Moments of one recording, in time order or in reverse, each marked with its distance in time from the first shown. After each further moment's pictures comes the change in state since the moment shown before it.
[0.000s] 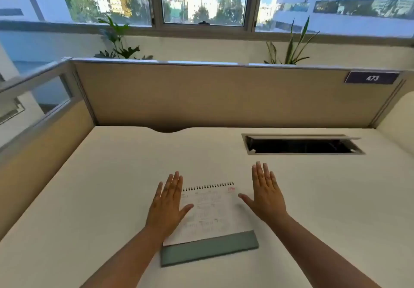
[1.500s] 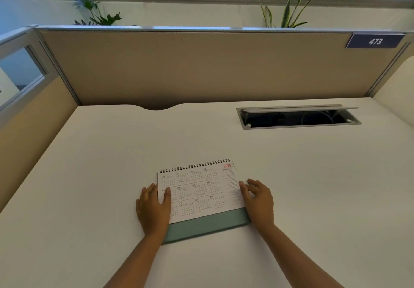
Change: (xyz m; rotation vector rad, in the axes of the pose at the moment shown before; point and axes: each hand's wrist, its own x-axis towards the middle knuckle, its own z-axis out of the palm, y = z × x) left_hand -0.033 0.013 0.024 -0.507 0.037 -0.746; right_hand -0.057 -0.029 0.043 0.744 0.127 0.411
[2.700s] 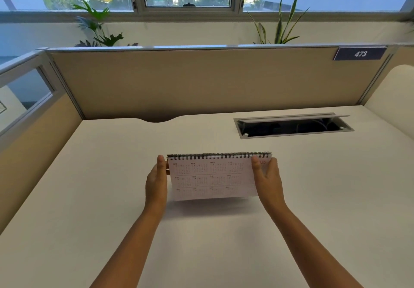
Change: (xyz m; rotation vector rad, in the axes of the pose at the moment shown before) left_hand 0.012 0.087 -0.057 -0.668 -0.173 0.037; right_hand 0.016 -0.070 -0.060 0.365 0.087 -0.069
